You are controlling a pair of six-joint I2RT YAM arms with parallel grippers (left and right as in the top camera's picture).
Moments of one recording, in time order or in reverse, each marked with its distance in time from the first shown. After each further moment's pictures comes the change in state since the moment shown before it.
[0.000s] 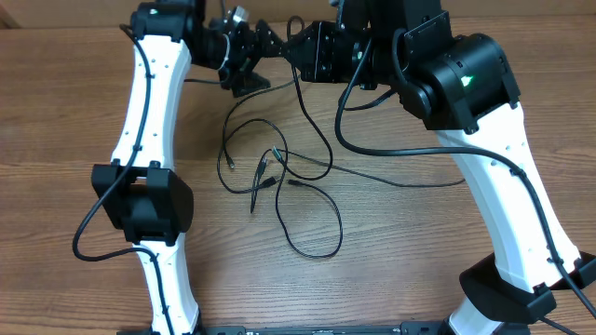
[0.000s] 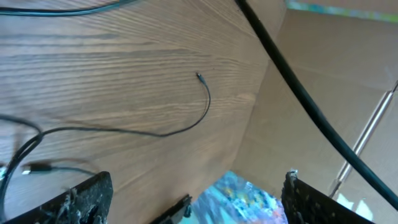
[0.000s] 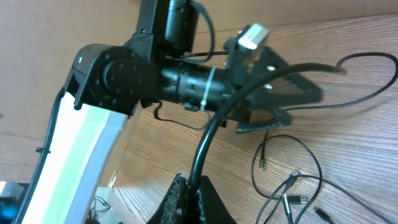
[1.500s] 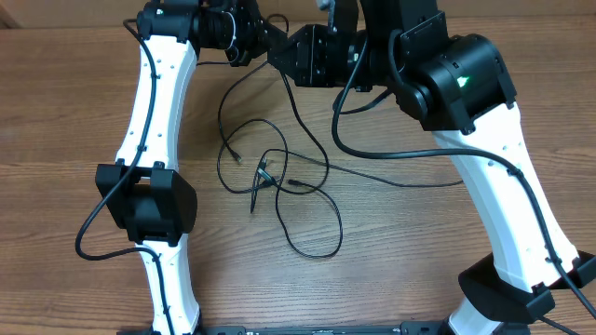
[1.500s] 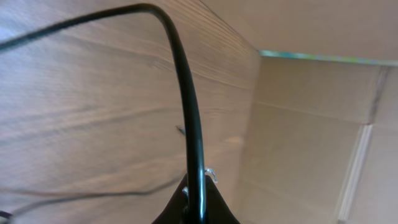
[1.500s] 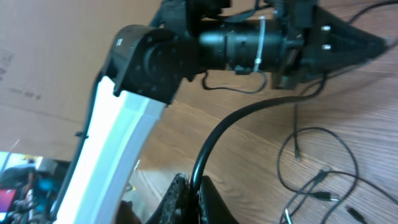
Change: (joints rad) left arm -0.041 0.000 0.000 0.333 -0.097 -0.189; right arm 0.012 0.003 0.000 0.014 -0.100 0.011
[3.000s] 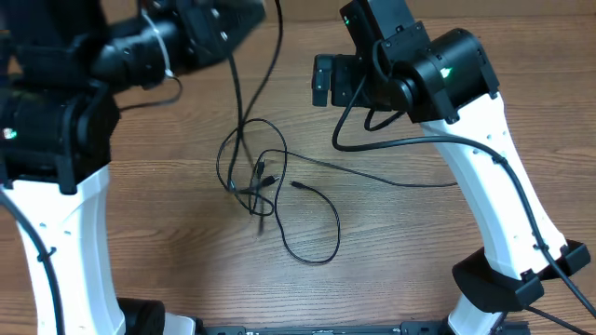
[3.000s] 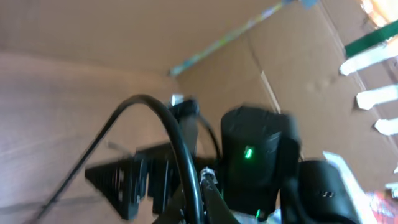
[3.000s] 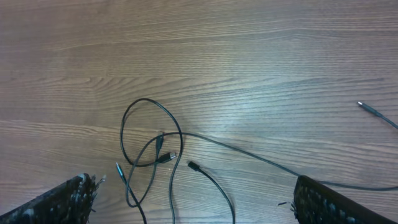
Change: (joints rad) left arm -0.040 -0.615 0.035 -0.111 0.008 0.070; right arm -0.011 0.041 0.000 -0.375 0.549 -0.059
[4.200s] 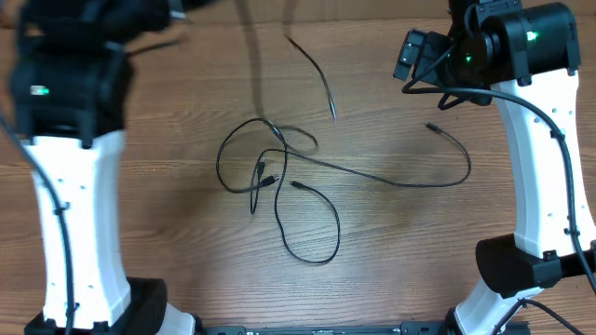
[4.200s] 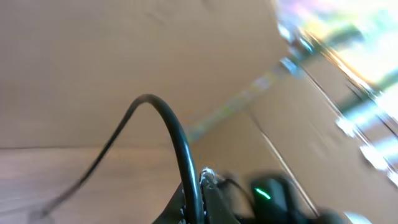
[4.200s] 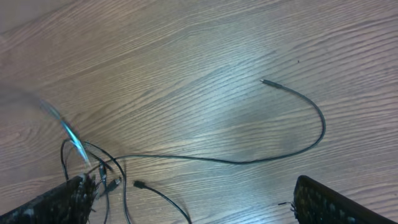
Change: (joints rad) left arm 0.106 0.083 -0.009 0.393 -0.101 -0.103; right arm -0.317 0.000 0.000 -0.119 -0.019 -0.005
